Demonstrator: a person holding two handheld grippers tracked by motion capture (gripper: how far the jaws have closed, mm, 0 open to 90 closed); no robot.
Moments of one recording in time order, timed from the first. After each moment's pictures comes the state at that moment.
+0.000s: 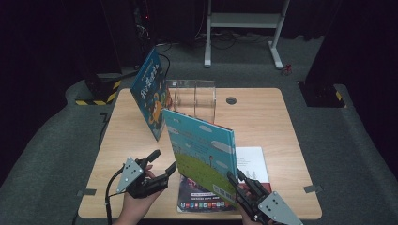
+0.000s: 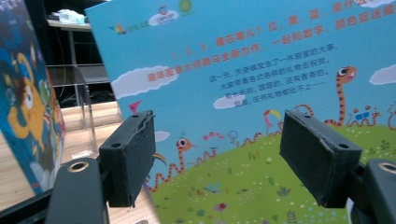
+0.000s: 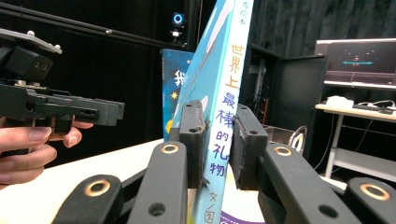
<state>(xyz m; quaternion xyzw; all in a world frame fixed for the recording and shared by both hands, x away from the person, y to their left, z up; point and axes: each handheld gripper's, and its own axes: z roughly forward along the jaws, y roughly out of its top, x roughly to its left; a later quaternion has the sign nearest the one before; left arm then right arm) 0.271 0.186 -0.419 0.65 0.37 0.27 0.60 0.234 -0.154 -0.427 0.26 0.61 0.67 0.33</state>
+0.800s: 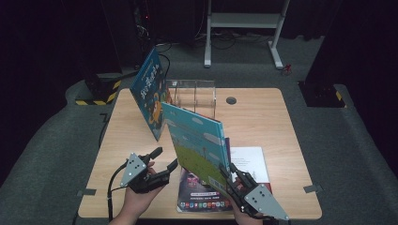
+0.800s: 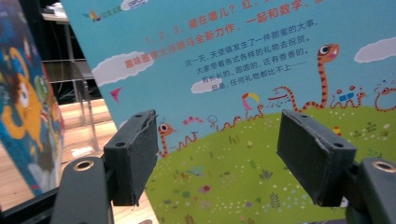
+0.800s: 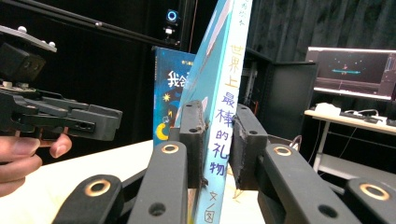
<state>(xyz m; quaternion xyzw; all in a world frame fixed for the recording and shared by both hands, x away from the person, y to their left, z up) 0.285 0.191 -0.423 0.66 0.37 0.26 0.59 0.249 -0.128 -0.421 0.25 0.61 0.66 0.37</state>
